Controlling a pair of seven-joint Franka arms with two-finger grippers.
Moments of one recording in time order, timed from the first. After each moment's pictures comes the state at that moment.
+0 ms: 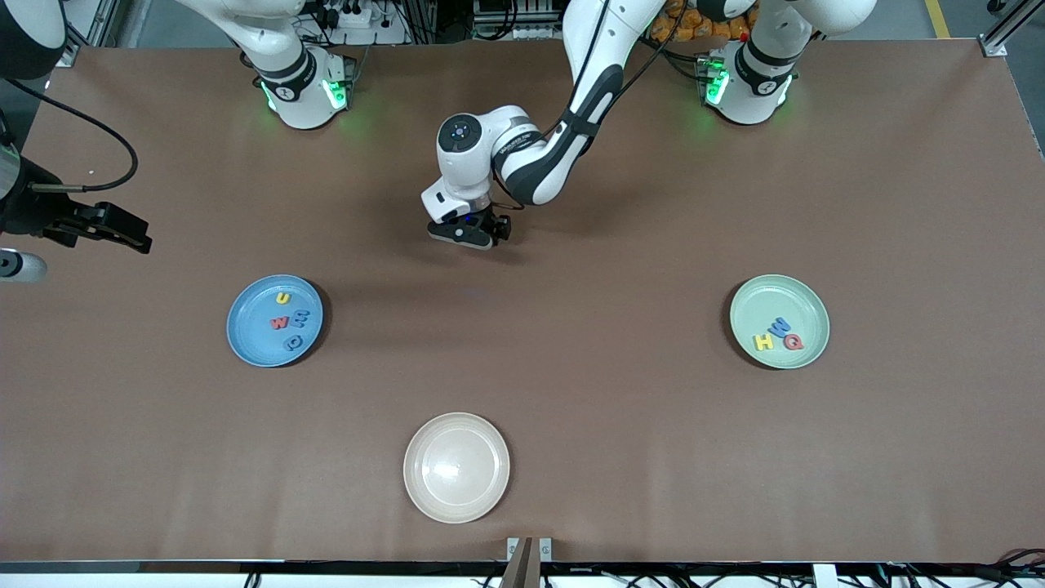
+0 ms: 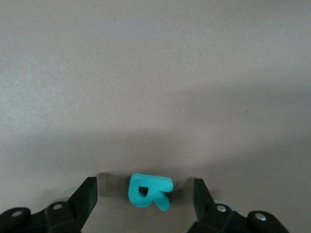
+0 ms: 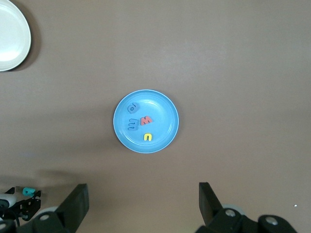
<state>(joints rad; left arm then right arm) -1.11 0.85 0.05 -1.48 -0.07 2.38 -0.79 -0.15 0.14 0.21 -1.41 -0.07 1.48 0.14</state>
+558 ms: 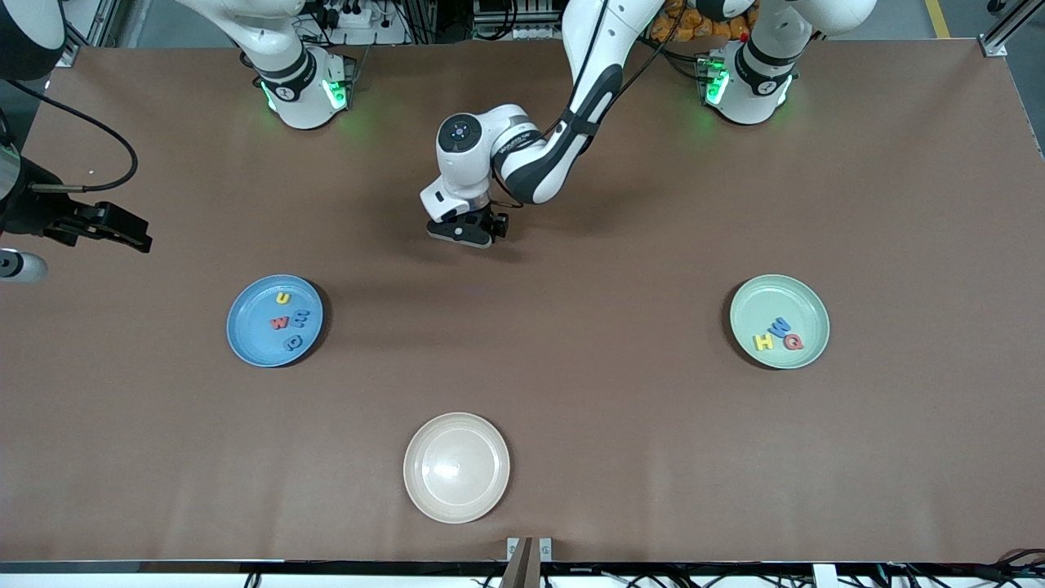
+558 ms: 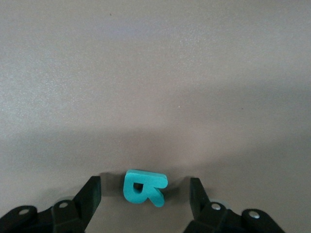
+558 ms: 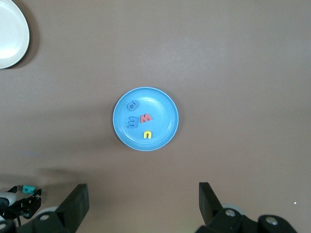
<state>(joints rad) -1.11 0.85 0.05 -1.48 -0.07 2.38 -0.79 -0.15 0.14 0.20 -1.41 -0.07 1.47 0.14</state>
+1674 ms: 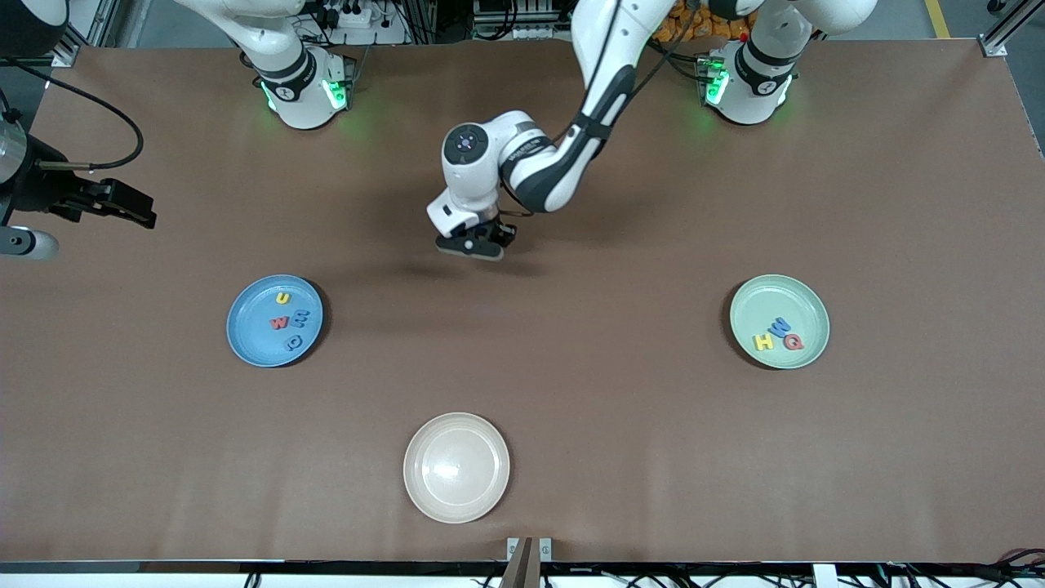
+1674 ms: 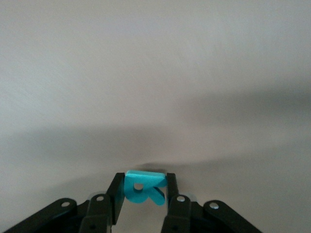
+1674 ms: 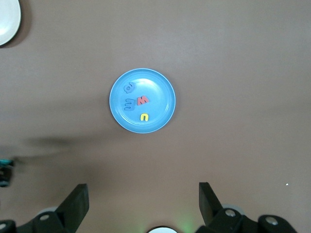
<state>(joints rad) -1.05 0.79 0.10 -1.45 -0.08 2.28 -0.79 -0.10 0.09 0.16 -1.44 -0.07 1.40 0.14</state>
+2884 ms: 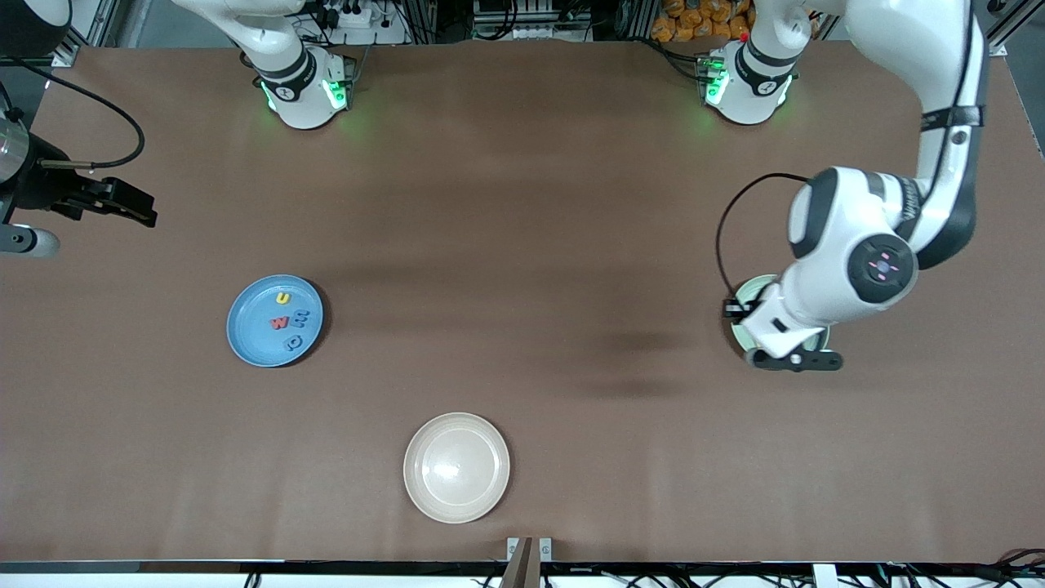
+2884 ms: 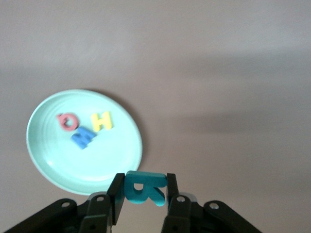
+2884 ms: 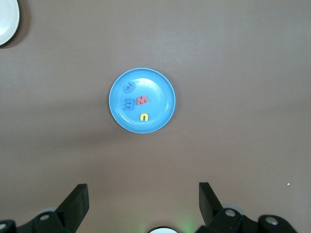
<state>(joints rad) -0.31 0.40 0.12 -1.70 -0.08 1.92 -0.16 -0.07 0.08 0.13 -1.46 -0.06 1.42 0.14</state>
